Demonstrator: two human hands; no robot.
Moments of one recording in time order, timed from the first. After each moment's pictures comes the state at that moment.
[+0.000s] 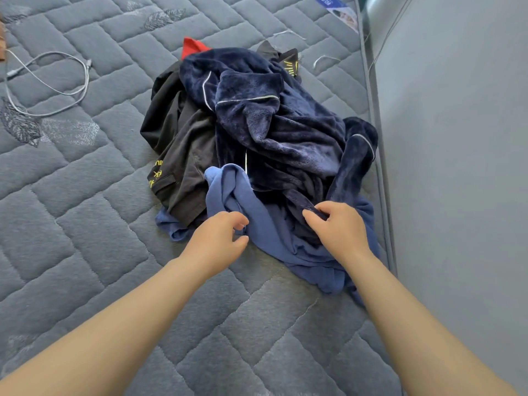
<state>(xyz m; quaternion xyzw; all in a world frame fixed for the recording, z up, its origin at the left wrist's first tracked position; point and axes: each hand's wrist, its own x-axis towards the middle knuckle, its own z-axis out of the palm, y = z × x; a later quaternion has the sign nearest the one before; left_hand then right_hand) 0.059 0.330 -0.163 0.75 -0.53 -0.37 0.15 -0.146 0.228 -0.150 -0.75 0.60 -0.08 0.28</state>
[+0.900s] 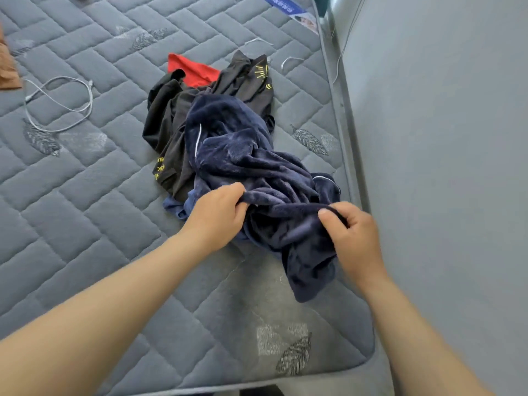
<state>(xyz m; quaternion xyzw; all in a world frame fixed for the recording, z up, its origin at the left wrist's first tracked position) 0.025 0.371 -0.053 0.70 -0.64 -0.23 0.20 -0.207 0.345 -0.032 -0.64 0.59 -0.30 0.39</state>
